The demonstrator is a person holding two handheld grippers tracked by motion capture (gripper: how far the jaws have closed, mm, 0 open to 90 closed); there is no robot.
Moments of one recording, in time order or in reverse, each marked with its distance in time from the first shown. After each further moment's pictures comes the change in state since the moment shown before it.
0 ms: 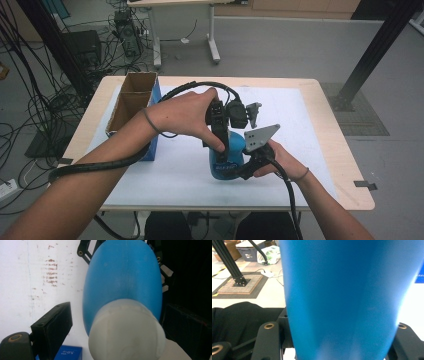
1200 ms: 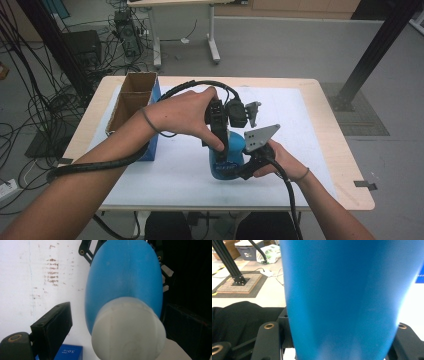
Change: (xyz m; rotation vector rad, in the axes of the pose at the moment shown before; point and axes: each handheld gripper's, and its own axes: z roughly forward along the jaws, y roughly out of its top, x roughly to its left) left arm -0.001 -0.001 -0.002 0.001 0.003 -0.002; right arm 0.001 0.003 -0.001 0.007 -0.004 -0.004
